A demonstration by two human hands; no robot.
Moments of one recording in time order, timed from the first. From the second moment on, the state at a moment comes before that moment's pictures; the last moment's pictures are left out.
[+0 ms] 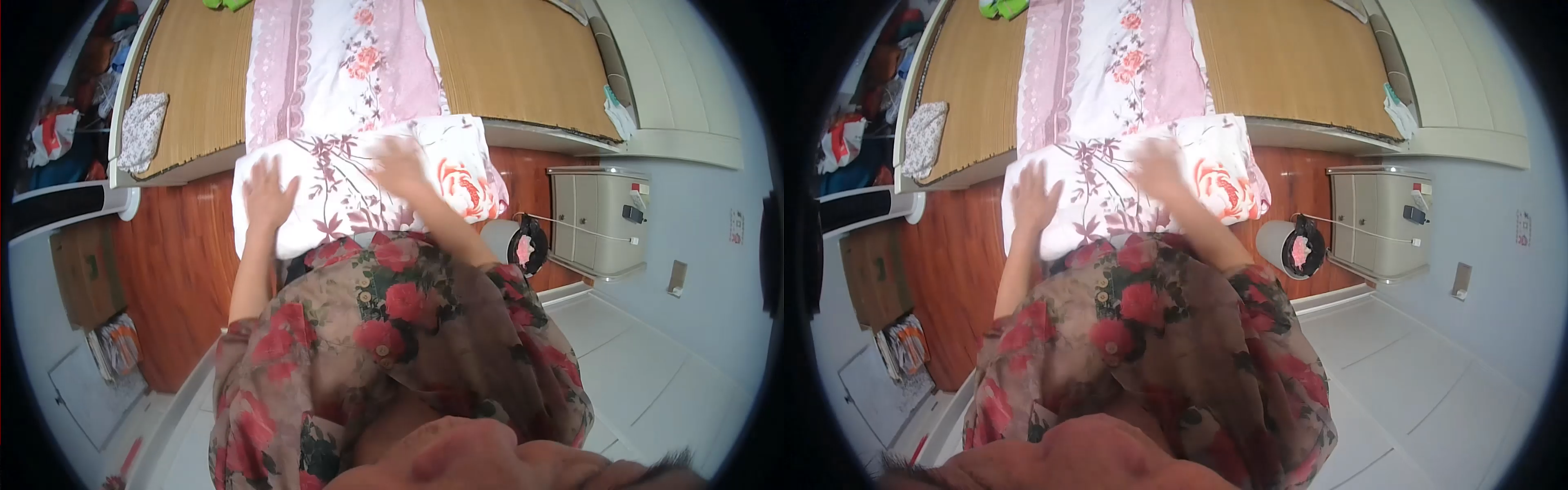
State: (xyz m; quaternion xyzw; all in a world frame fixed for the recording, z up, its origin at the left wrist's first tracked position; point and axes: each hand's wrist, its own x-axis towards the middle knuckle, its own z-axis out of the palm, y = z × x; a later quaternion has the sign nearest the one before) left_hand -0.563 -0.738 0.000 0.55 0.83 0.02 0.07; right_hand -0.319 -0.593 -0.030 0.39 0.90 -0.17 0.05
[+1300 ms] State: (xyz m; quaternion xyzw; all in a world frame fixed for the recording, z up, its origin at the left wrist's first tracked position) left_hand -0.601 -0.858 0.067 0.63 0.74 0.23 -0.08; right_hand -0.107 -0.613 0.016 0.42 0.84 -0.24 -0.24
